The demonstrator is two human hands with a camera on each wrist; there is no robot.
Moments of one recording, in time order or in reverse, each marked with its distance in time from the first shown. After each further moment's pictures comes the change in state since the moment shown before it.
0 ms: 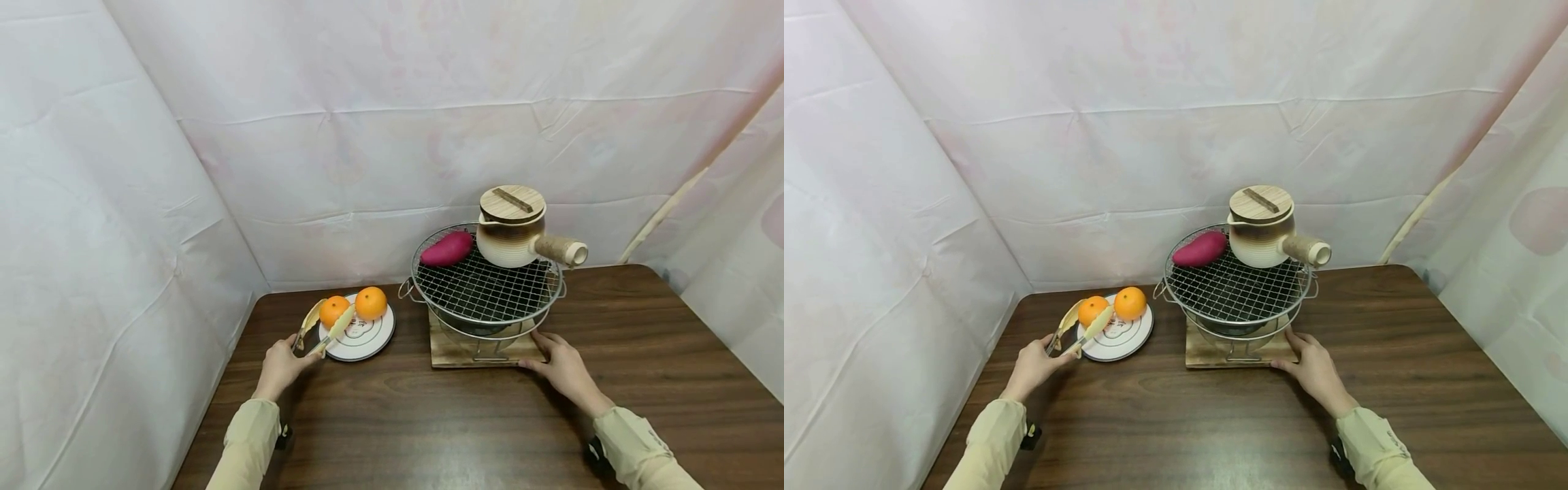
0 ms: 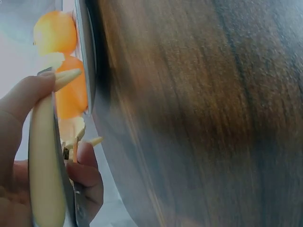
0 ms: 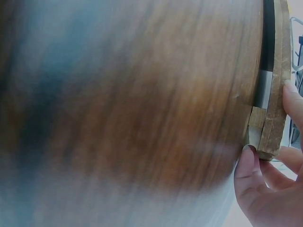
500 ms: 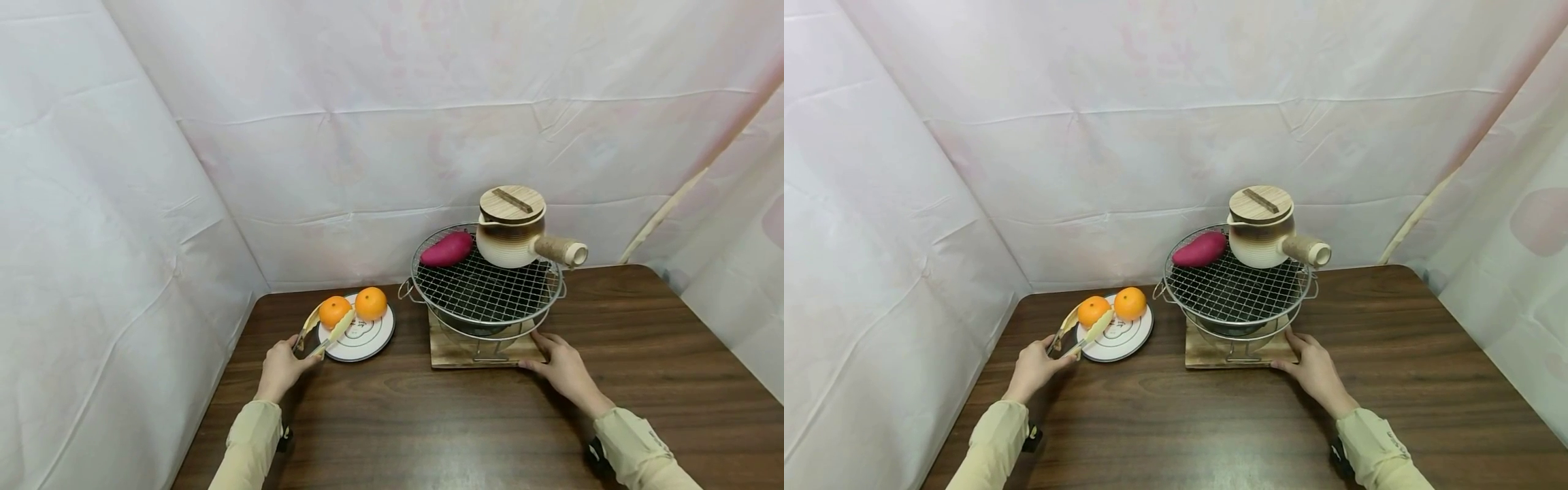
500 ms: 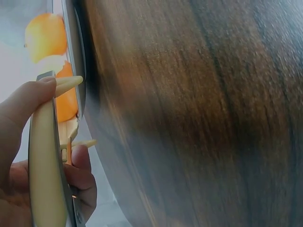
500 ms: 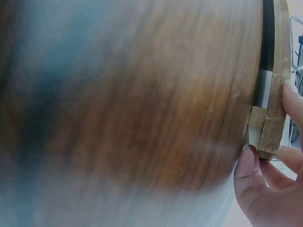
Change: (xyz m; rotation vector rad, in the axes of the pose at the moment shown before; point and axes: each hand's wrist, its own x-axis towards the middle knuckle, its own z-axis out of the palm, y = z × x) left_hand -0.003 0.001 0.003 0.044 0.038 0.017; right_hand 0.000 0.001 0.000 0.005 -0.005 0.008
